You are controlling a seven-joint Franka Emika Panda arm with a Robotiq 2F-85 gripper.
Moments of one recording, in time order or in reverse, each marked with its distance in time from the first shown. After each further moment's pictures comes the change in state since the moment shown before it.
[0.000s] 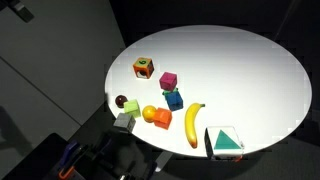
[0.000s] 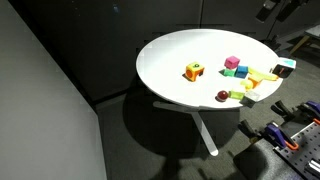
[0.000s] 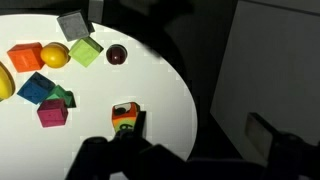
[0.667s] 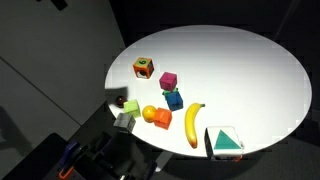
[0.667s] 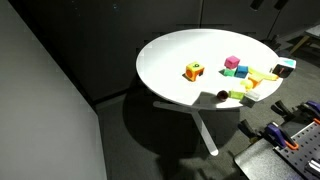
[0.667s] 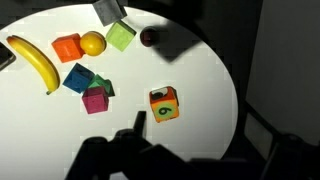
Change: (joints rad) arm -0.145 0.156 0.000 0.121 -0.103 0.002 0.053
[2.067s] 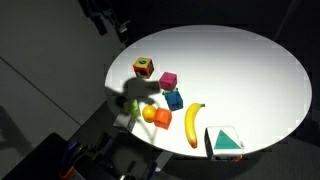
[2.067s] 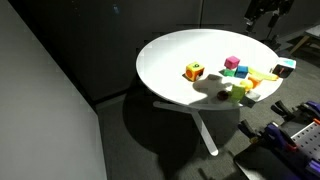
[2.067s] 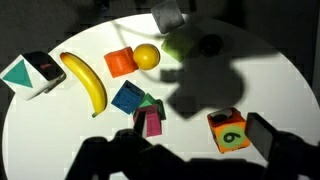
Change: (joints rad) arm -0.072 0.373 -0.105 0.130 -0.192 0.004 -0.012
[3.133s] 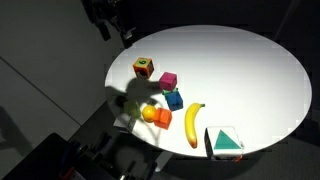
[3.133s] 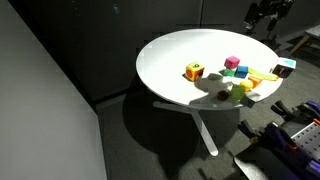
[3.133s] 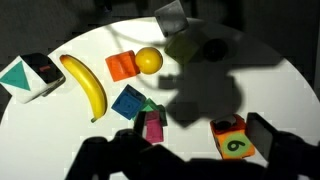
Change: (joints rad) arm 0.002 0.038 -0.015 0.006 0.000 0.002 -0.029
